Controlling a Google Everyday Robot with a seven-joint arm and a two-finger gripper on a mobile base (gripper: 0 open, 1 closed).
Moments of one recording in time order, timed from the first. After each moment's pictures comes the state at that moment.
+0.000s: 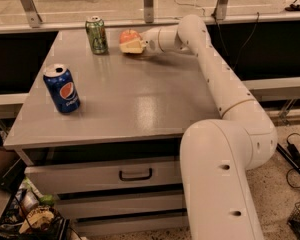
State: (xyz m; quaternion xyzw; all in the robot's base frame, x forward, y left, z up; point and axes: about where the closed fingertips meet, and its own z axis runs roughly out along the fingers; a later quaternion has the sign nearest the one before) arm 0.897 0.039 0.854 -0.39 0.71 0.28 0.51
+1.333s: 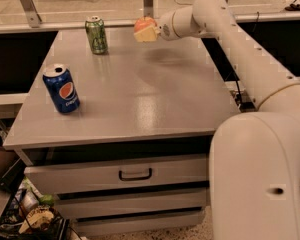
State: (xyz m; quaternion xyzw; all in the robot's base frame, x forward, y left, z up) arm 0.867 -0.012 0.914 -0.37 0.75 0.20 0.51
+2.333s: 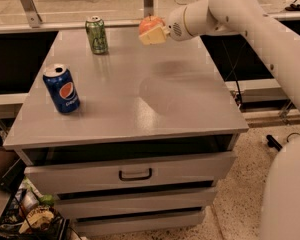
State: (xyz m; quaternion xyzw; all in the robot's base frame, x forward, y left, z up) arm 0.784 -0.027 0.944 -0.40 0.75 0.18 0.50
